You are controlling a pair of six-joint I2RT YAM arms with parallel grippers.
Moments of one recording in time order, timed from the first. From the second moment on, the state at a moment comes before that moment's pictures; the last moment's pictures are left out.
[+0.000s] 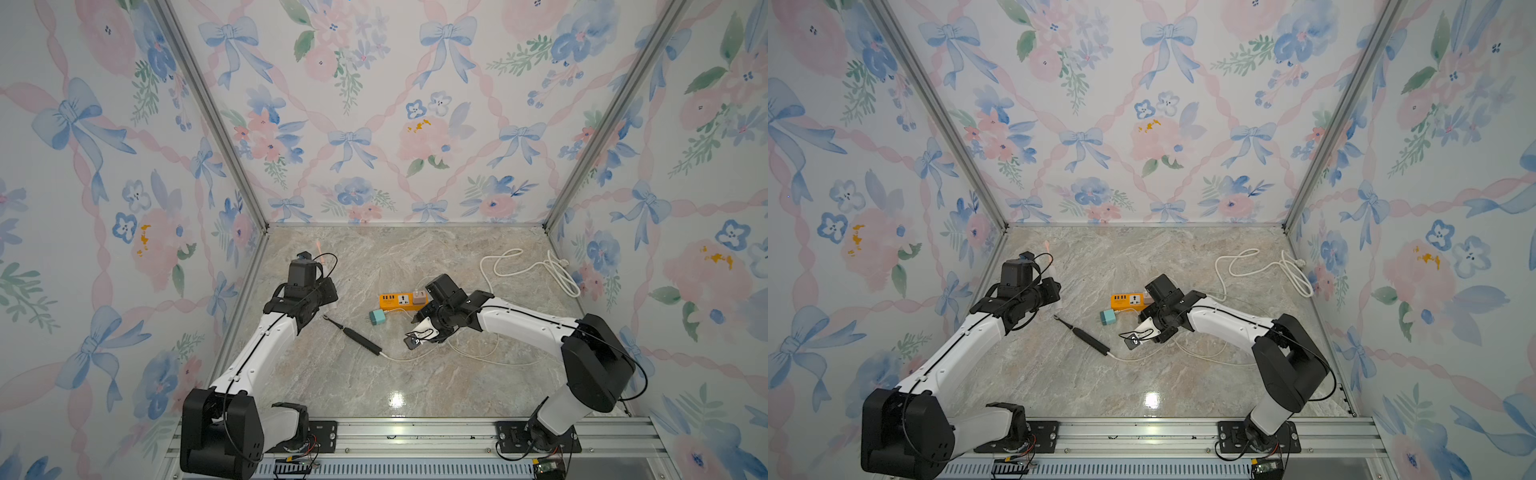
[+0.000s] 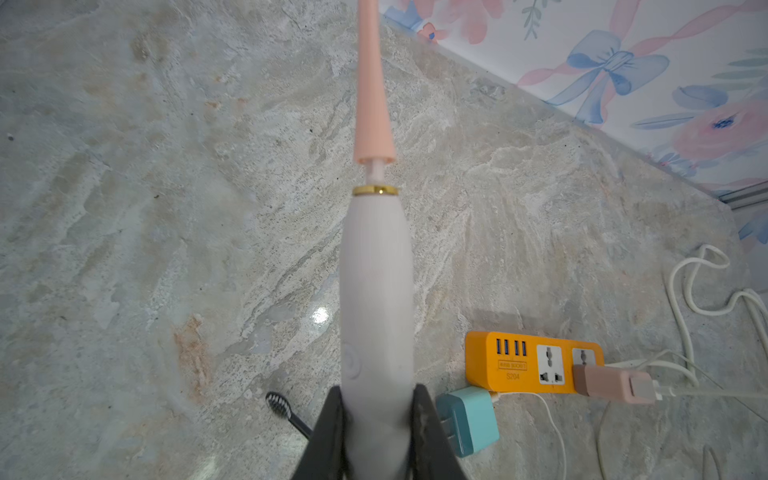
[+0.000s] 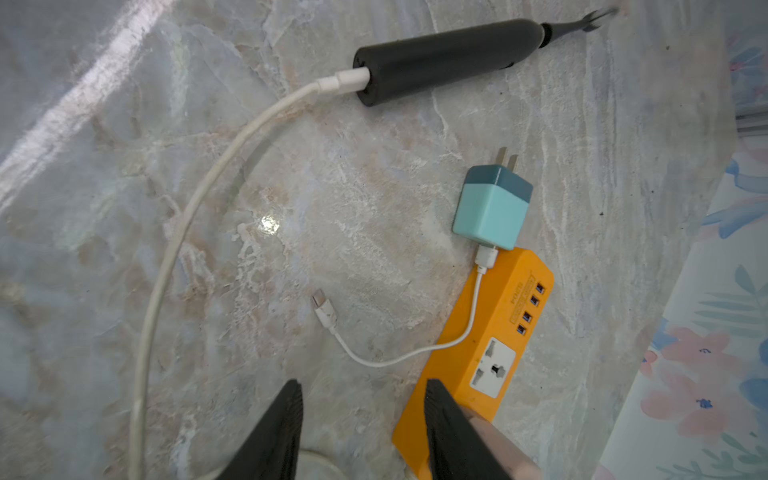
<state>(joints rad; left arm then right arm) -0.13 1.21 0.85 -0.38 0.04 -0.44 0.74 1.67 1.07 -0.49 -0.23 -1.56</state>
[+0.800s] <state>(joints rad) -0.11 1.21 0.84 -0.37 0.00 -0.42 0.74 1.89 1.19 -0.56 -0.20 -1.72</state>
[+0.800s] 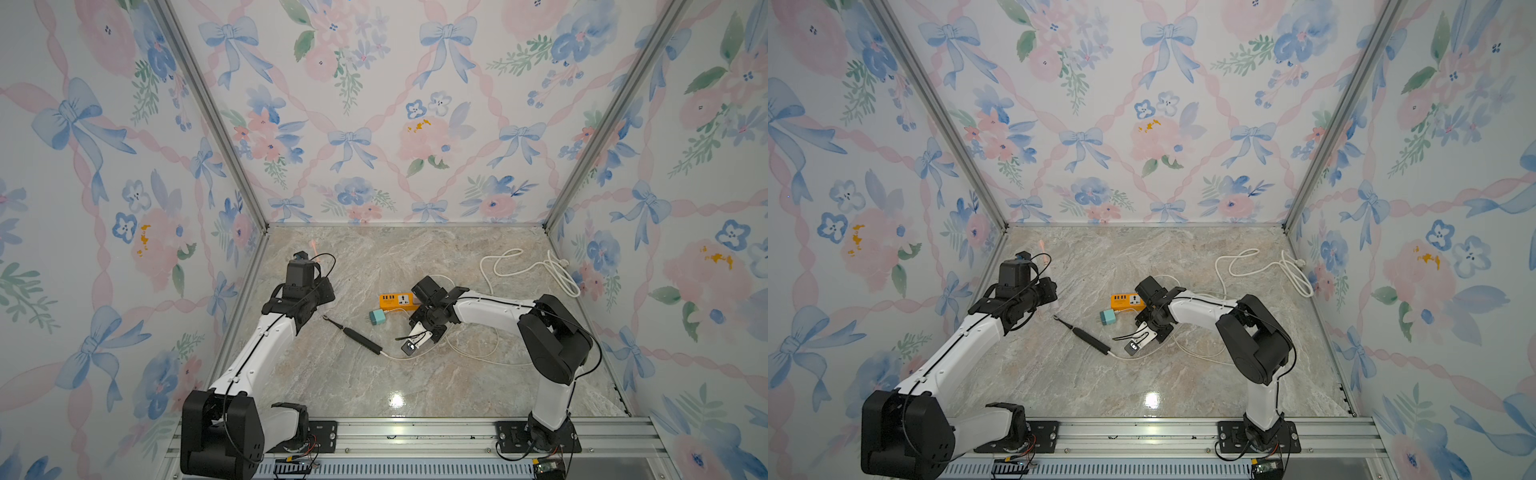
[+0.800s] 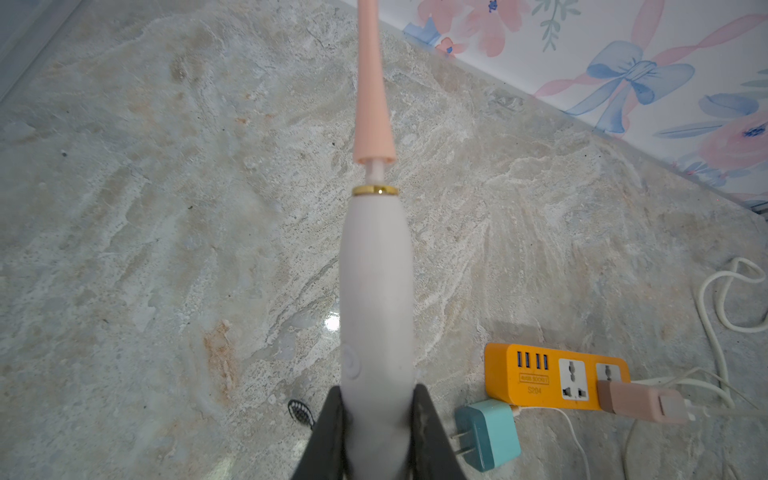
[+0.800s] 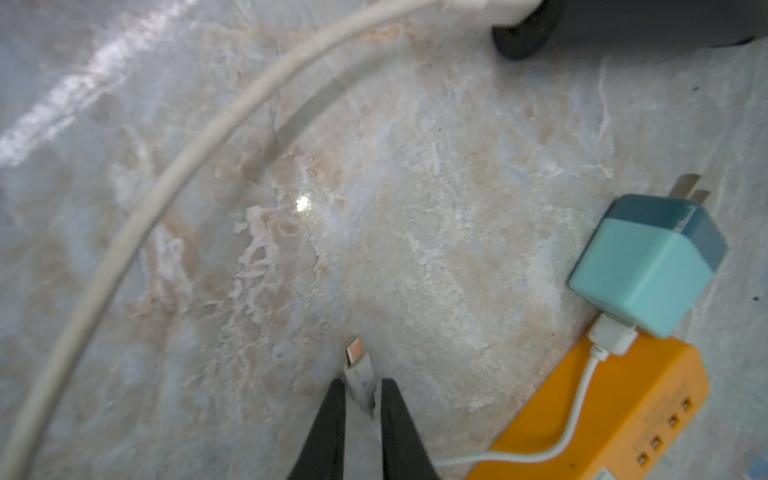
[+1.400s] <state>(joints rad) -0.07 1.13 0.83 -0.29 0.10 -0.42 0.82 1.93 1.53 -0.89 -0.27 -1.38</state>
